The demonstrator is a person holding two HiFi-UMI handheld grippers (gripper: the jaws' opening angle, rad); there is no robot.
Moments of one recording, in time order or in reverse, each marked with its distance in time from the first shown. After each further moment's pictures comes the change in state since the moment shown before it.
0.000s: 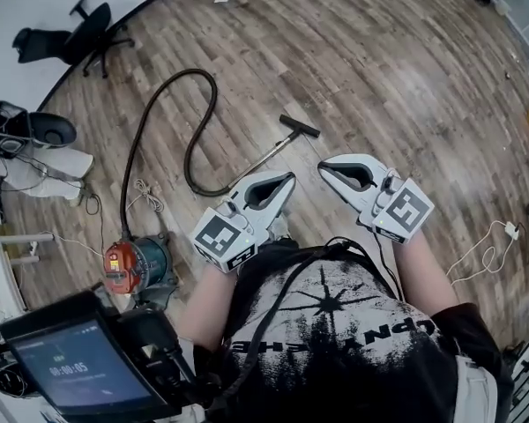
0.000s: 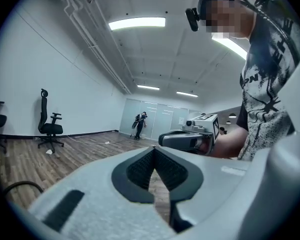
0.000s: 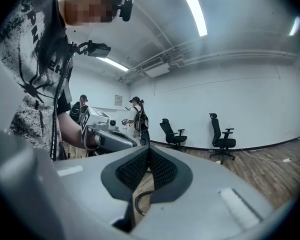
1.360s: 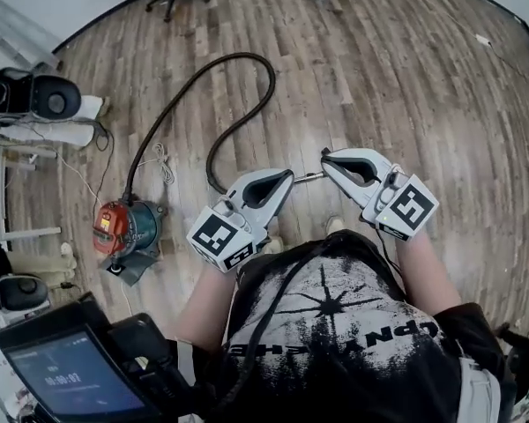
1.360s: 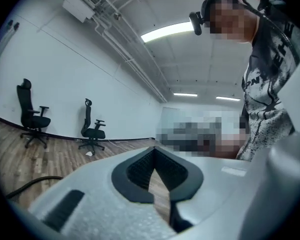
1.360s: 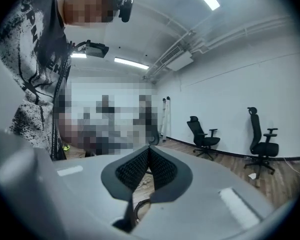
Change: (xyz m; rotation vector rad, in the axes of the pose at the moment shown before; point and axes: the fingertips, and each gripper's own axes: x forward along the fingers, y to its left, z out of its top) left arm 0.007 0.223 0.042 -0.107 -0.112 0.417; right arm 0.184 -0.160 0.029 -0.051 0.030 0.395
